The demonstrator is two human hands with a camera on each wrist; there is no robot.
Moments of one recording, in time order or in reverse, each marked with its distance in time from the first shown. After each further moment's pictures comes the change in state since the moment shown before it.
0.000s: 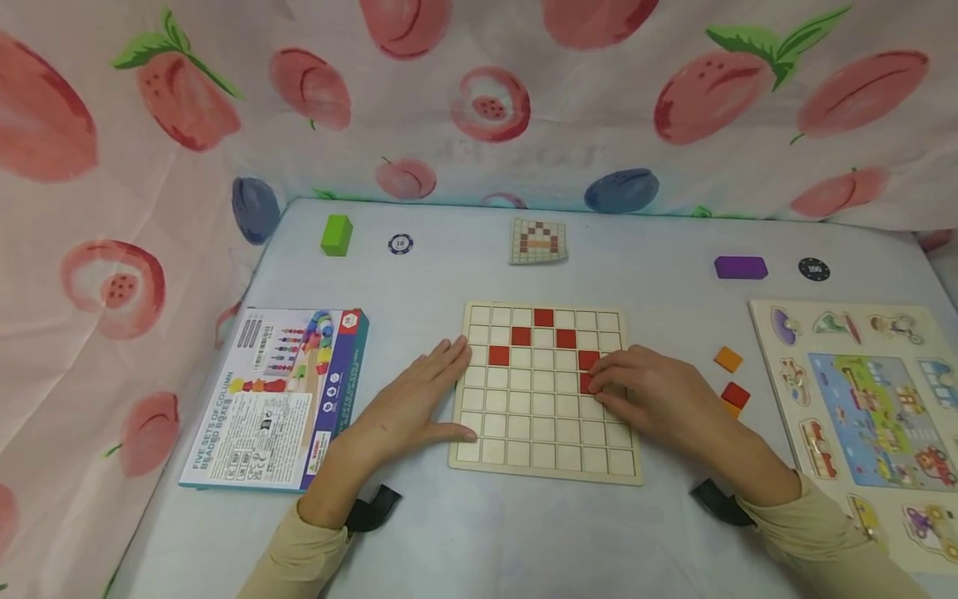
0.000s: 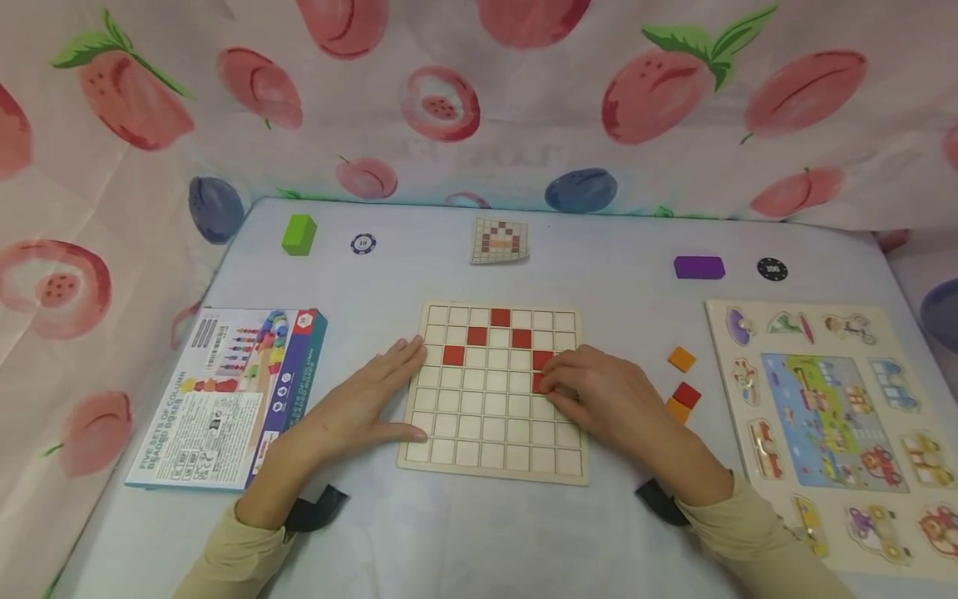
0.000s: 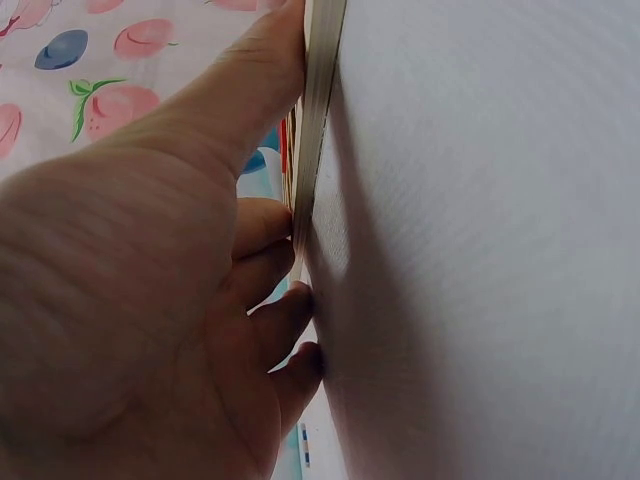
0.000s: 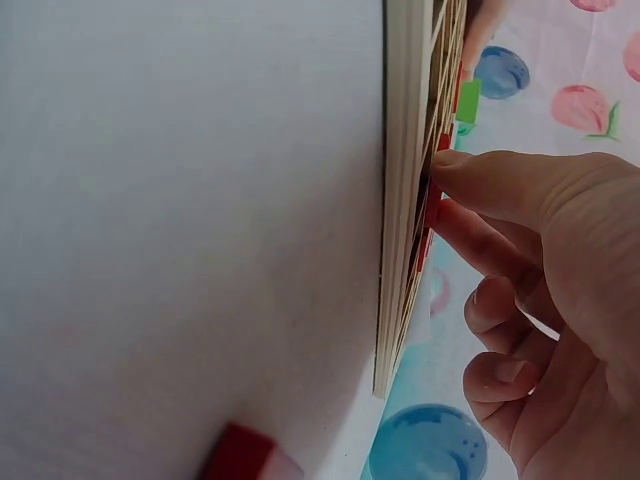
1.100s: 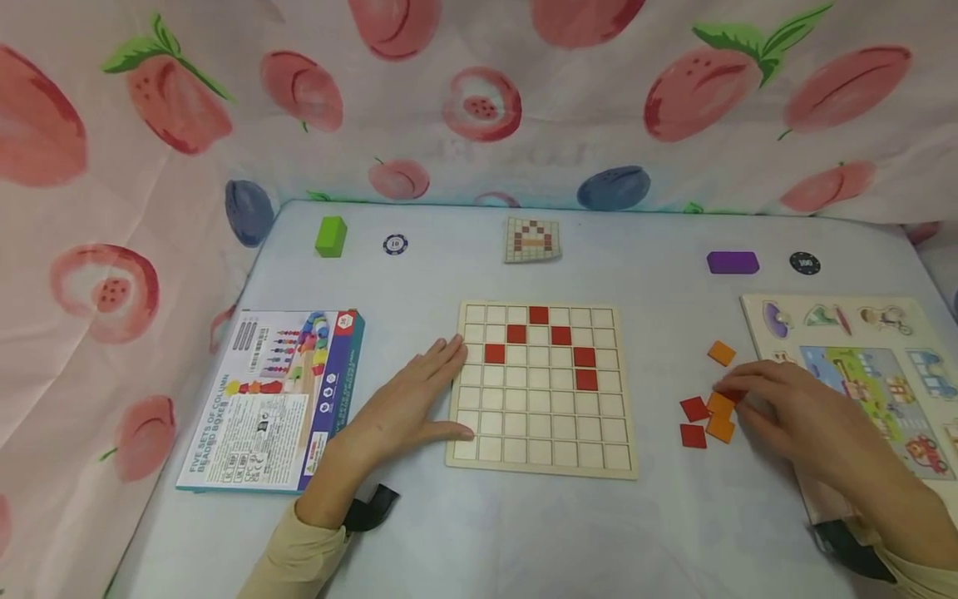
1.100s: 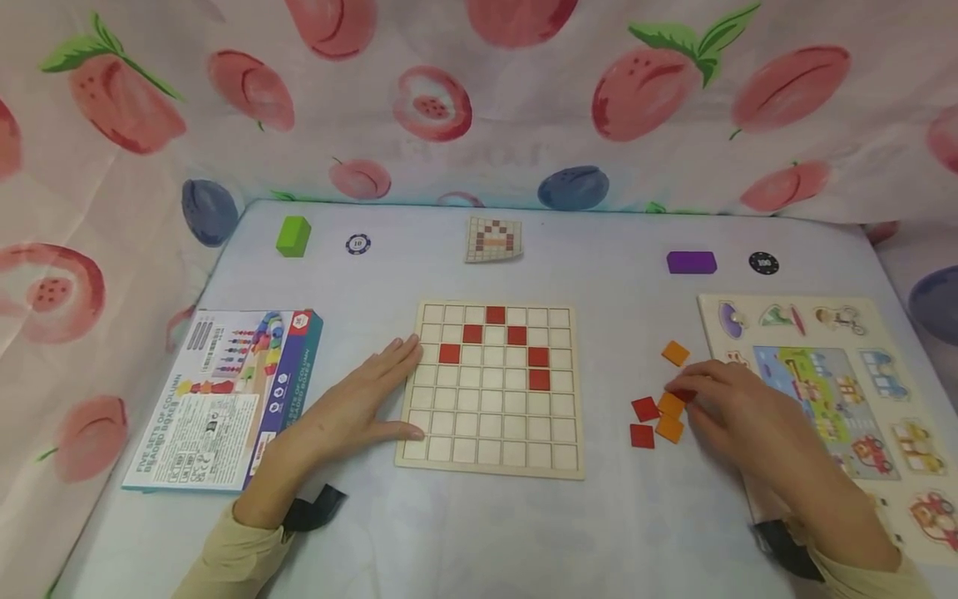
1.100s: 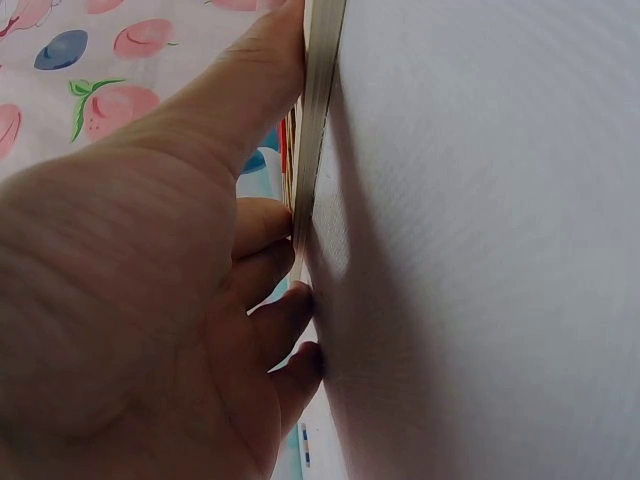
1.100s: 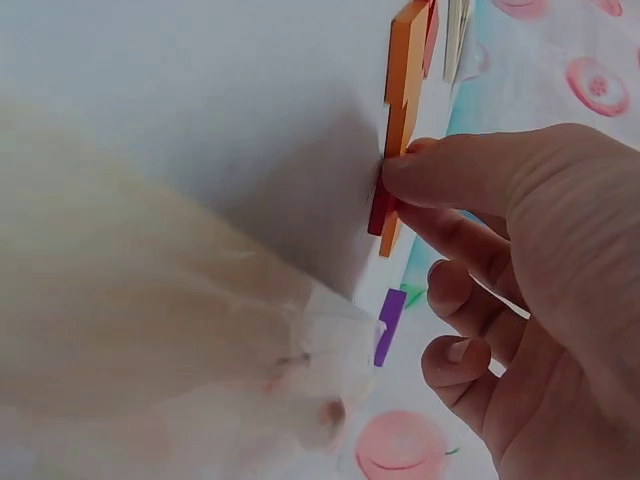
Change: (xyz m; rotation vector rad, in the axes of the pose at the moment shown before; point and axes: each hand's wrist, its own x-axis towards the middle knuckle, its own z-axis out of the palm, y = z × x) left_hand -0.001 0.001 0.000 -0.019 0.003 -0.007; right_hand -0.103 0.082 -0.037 -0.135 -0.070 0.342
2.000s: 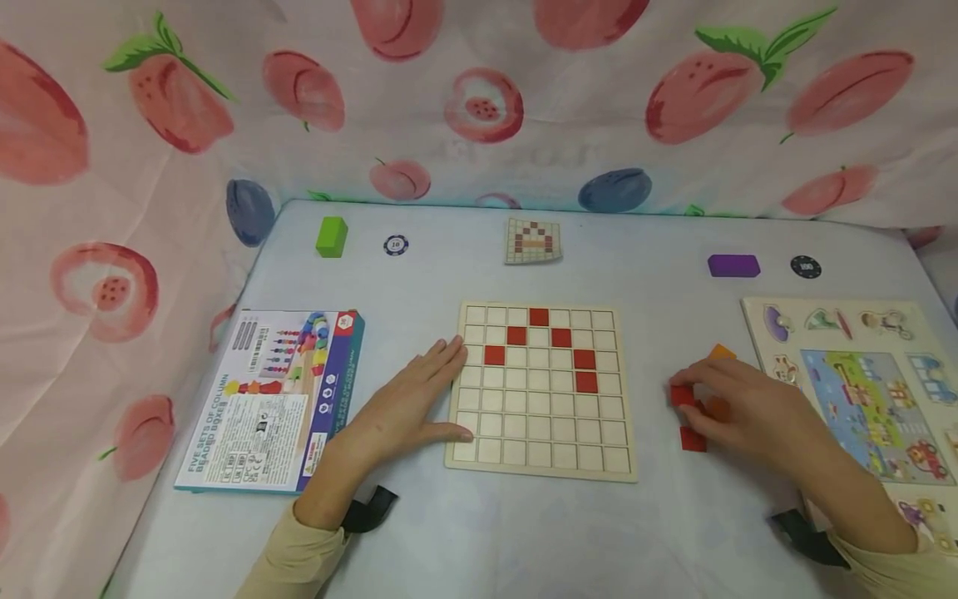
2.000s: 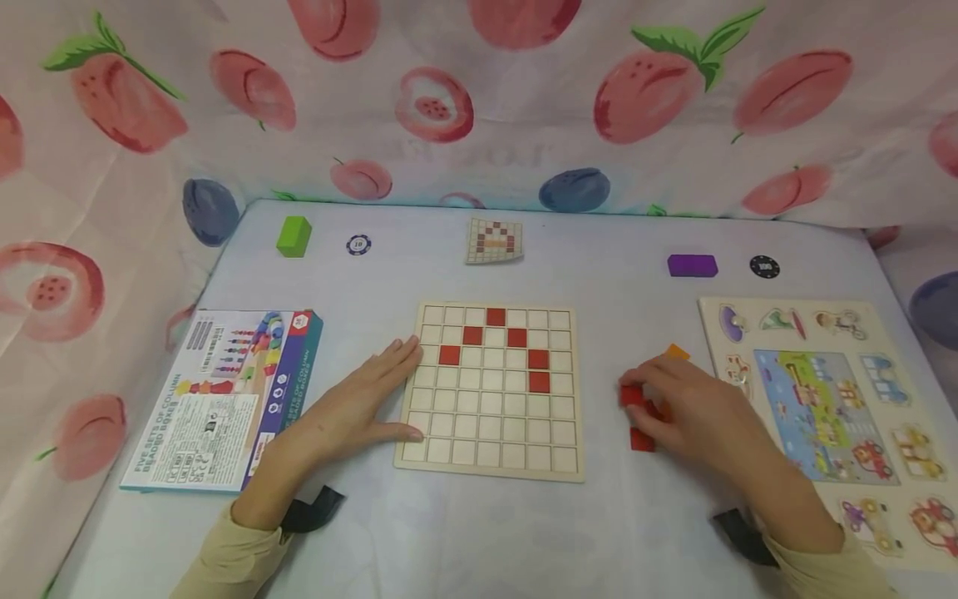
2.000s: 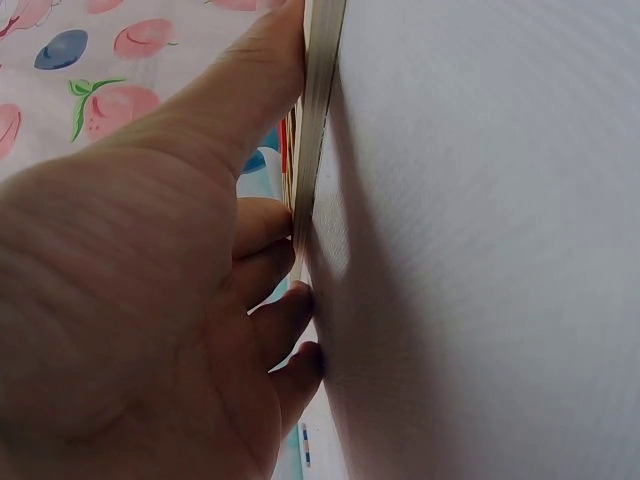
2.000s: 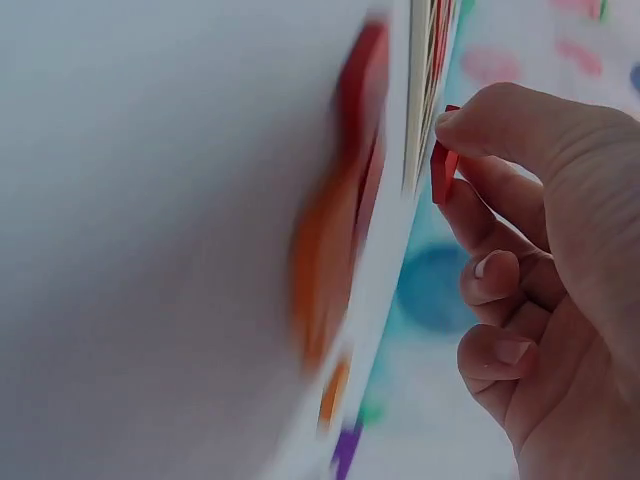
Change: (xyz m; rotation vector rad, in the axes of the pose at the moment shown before) left_hand 0.002 -0.001 0.001 0.004 -0.001 -0.004; right_hand 0.019 -0.042 -0.001 0.076 0.142 -0.176
